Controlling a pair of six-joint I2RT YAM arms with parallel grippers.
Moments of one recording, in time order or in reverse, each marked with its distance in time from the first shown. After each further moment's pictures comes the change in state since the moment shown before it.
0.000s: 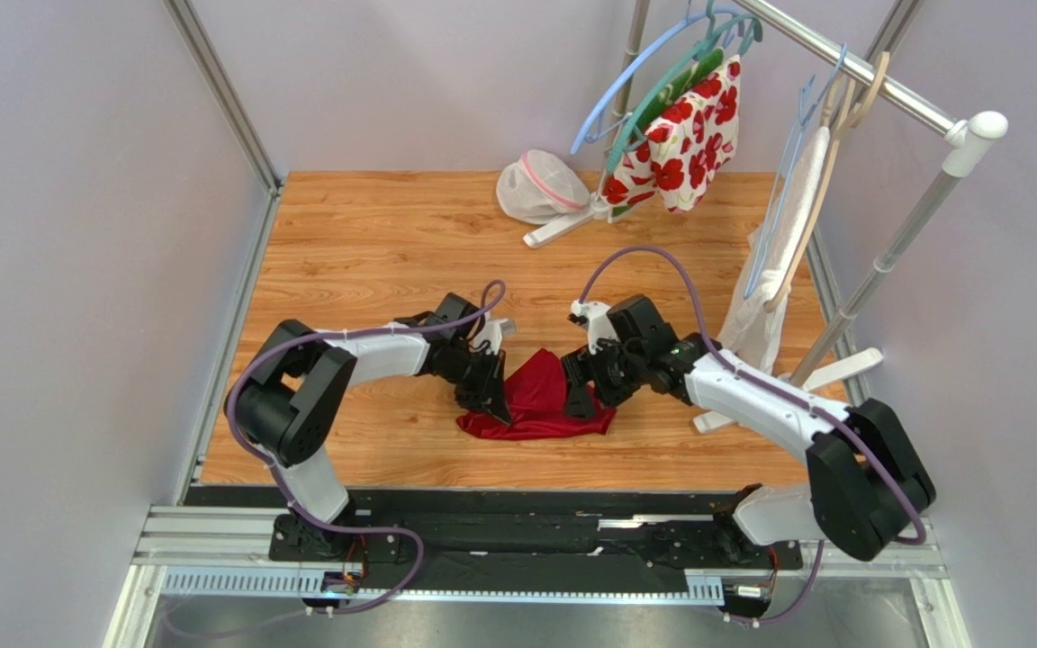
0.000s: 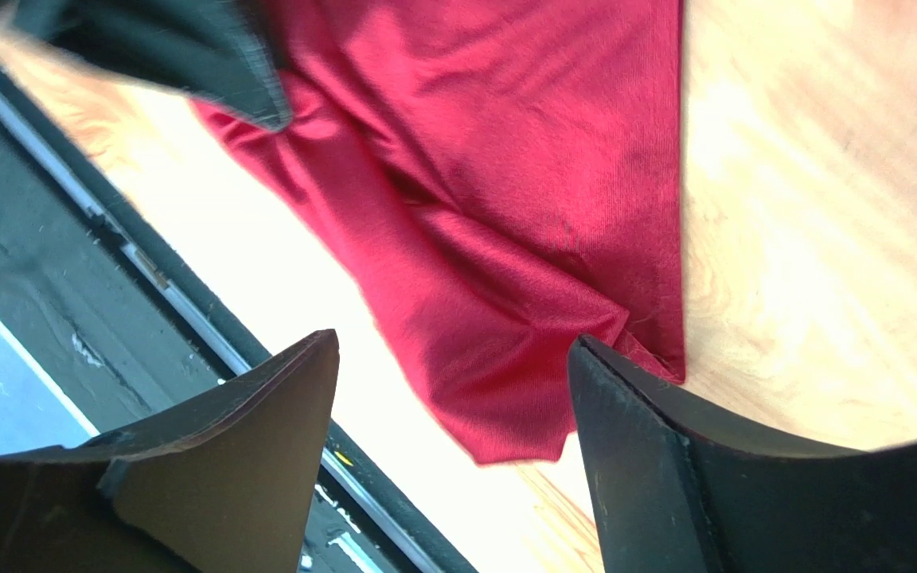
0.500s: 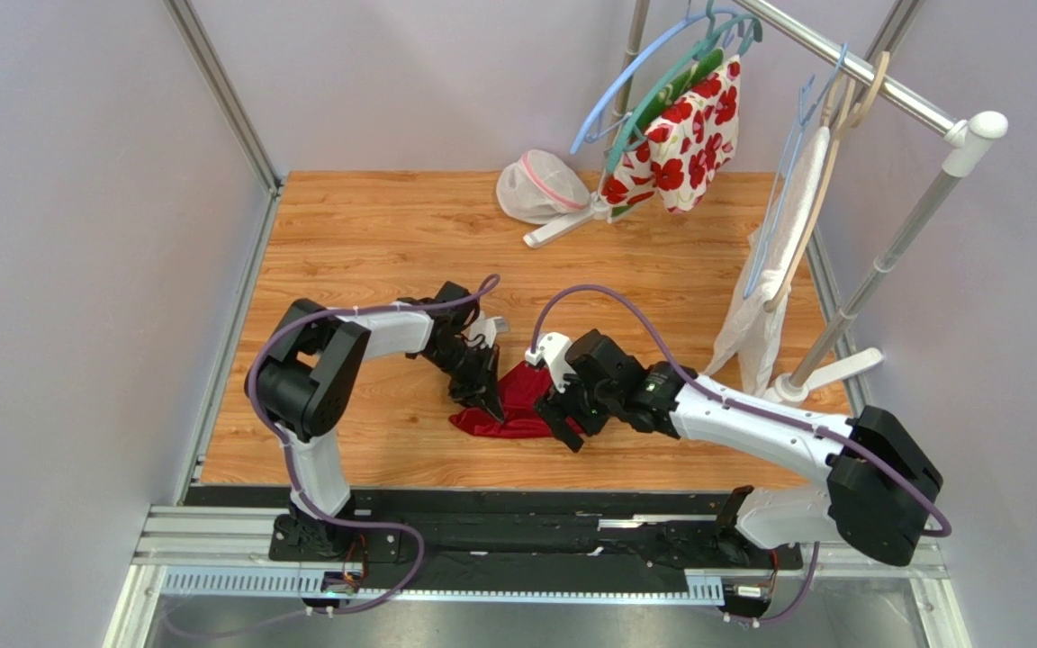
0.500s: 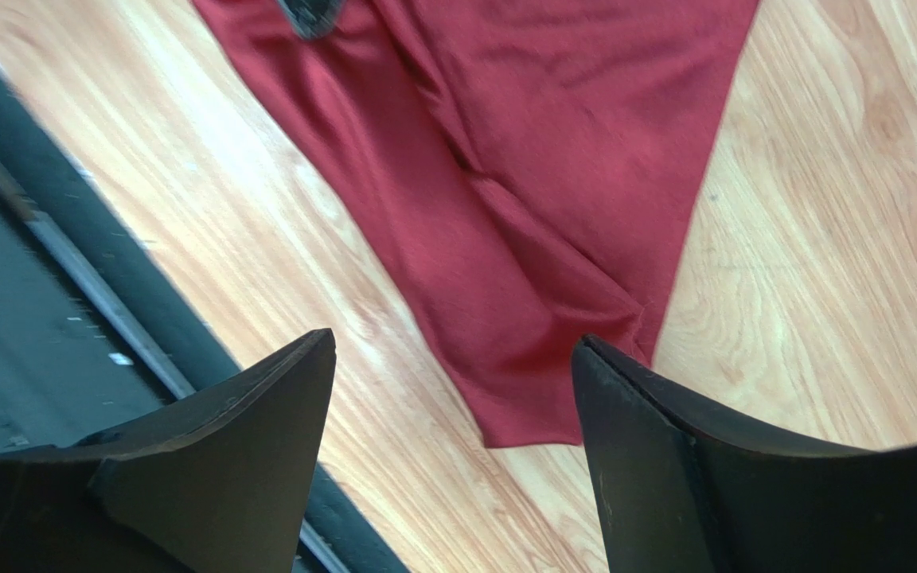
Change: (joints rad) left arm 0.079 0.130 0.134 -0.214 0.098 0.039; right arm 0.293 -0.077 -0.006 -0.003 0.309 -0.180
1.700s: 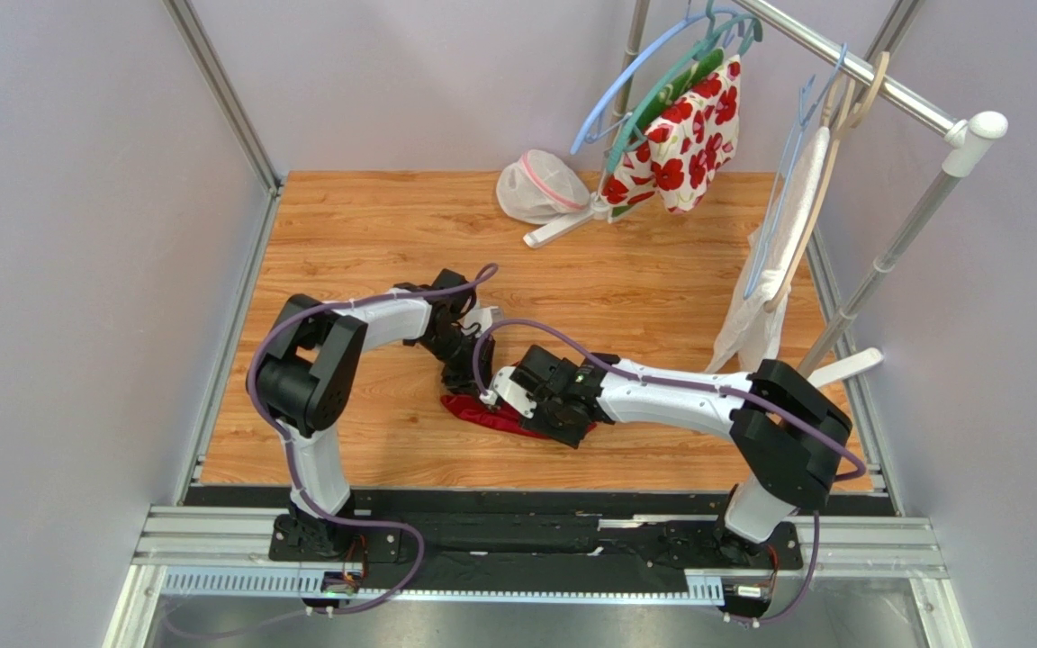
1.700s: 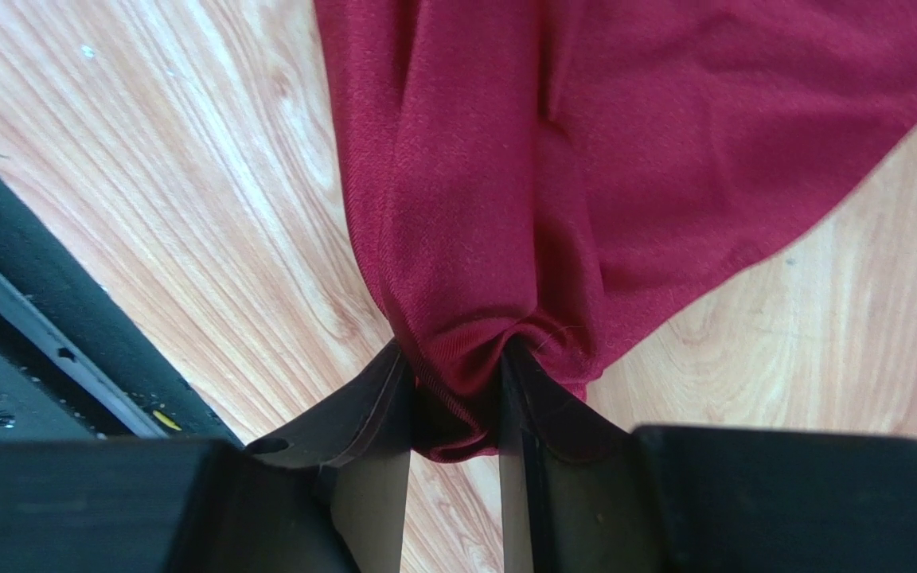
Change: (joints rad) left arm 0.024 0.022 0.089 -0.121 -0.075 0.087; right arm 0.113 0.342 0.208 -0.218 0.108 -0.216
